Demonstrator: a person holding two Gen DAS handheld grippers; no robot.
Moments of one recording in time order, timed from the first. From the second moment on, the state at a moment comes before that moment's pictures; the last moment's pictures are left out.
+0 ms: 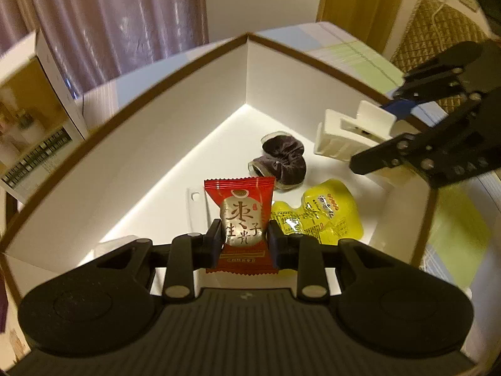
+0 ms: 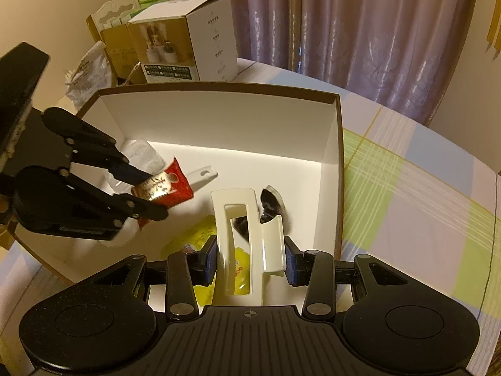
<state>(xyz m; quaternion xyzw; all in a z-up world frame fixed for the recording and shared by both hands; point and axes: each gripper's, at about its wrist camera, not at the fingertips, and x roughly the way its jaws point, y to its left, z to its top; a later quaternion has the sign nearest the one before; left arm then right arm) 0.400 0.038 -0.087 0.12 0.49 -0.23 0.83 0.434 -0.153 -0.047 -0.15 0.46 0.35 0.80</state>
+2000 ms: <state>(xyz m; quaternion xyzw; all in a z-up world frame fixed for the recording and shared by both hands) 0.328 0.065 -0.022 0.09 0.49 -0.08 0.86 0.375 -0.155 -0.018 -0.14 0.45 0.34 0.81</state>
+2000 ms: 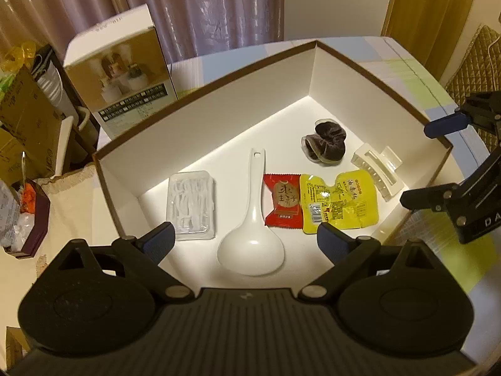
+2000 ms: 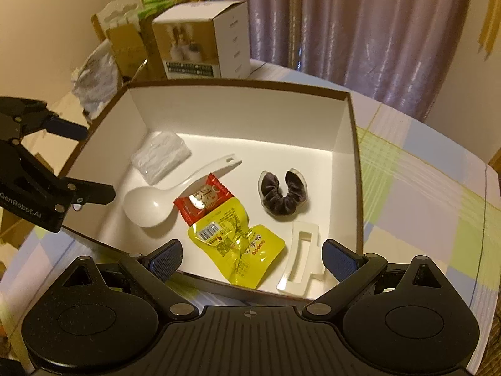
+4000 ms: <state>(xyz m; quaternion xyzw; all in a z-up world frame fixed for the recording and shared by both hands) 0.137 -0.082 -0.114 0.10 0.51 -0.23 0.83 0.167 -0.338 -0.122 -0.08 0.53 0.21 0.82</state>
